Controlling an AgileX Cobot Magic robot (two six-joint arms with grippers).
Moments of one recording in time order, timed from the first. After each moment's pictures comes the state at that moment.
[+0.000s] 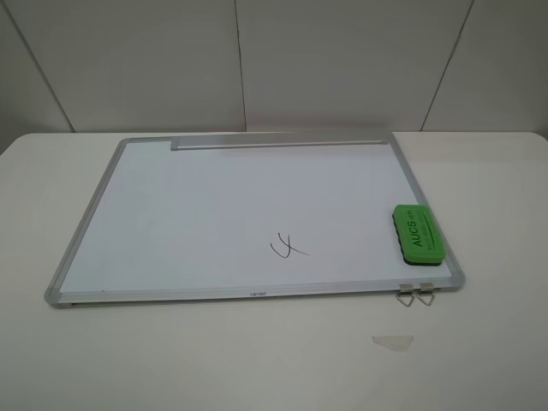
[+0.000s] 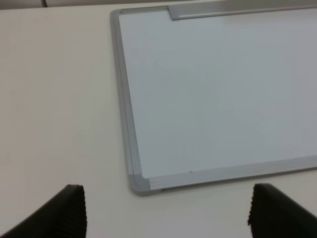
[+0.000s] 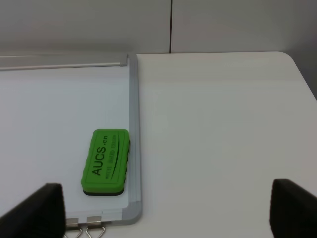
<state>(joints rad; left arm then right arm) -0.13 -0.01 -0.50 0.00 1.06 -0.04 -0.04 0.00 -0.53 -0.07 1.06 0.06</state>
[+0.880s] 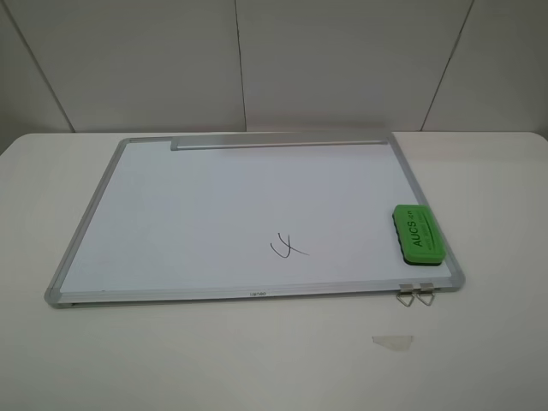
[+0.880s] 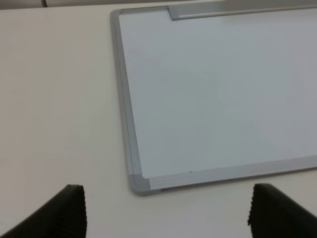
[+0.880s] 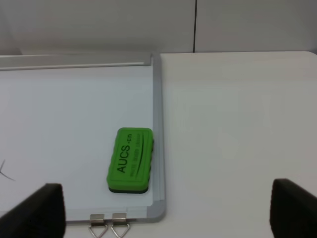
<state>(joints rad) -0.13 -0.01 -0.50 0.00 1.06 -0.04 0.00 0.00 -0.53 -0.03 1.06 0.06</state>
